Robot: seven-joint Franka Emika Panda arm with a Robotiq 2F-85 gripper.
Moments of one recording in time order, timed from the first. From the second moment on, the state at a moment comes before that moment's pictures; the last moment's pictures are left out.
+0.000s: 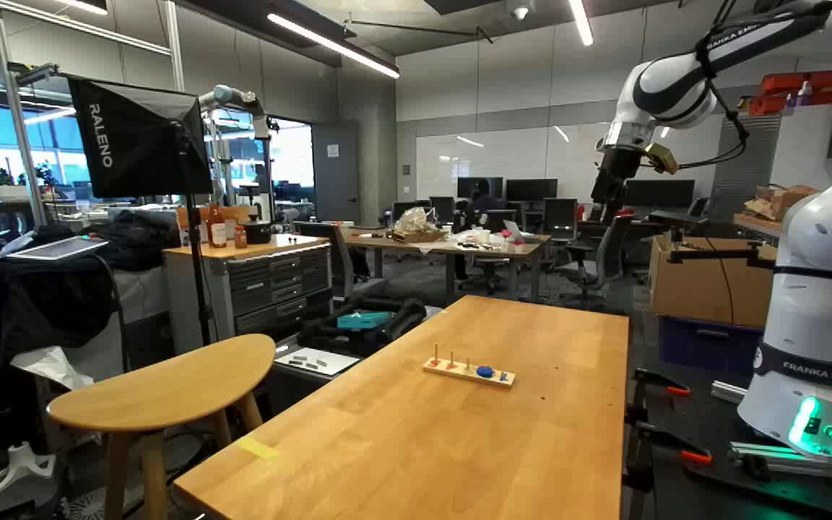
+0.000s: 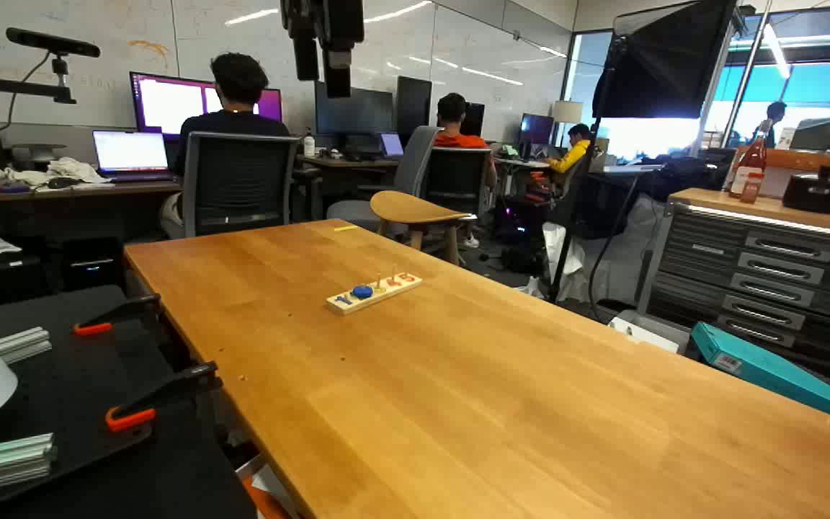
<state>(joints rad) -0.17 -0.71 -0.36 -2.61 -0.03 2.04 -0.23</state>
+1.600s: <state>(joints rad) -0.05 0.14 0.07 -2.42 -0.29 2.55 0.17</state>
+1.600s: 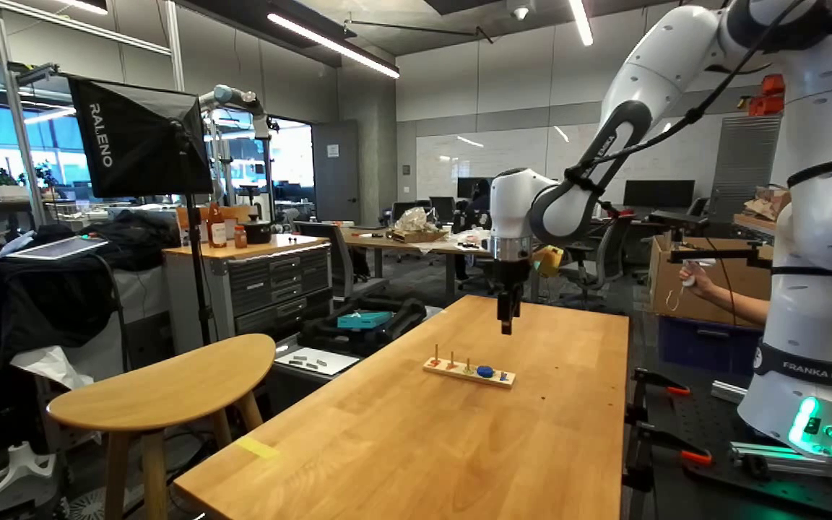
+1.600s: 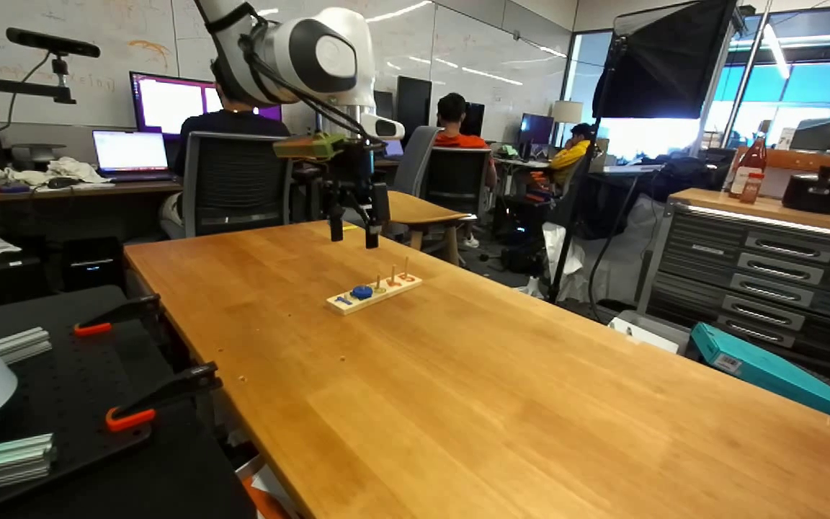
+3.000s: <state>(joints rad) 0.04 0.49 0.02 -2.23 -0.22 2.71 0.16</state>
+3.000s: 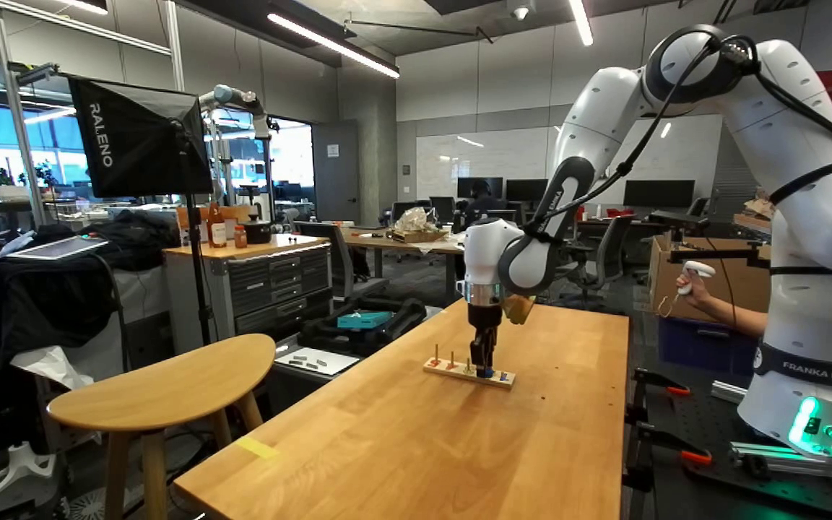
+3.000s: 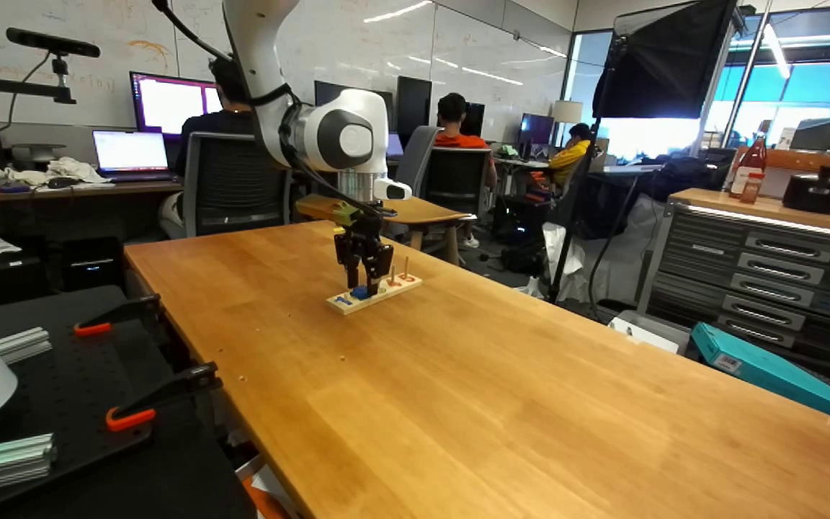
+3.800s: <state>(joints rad) 0.04 0.40 0.01 -2.22 -0.16 2.70 0.11</state>
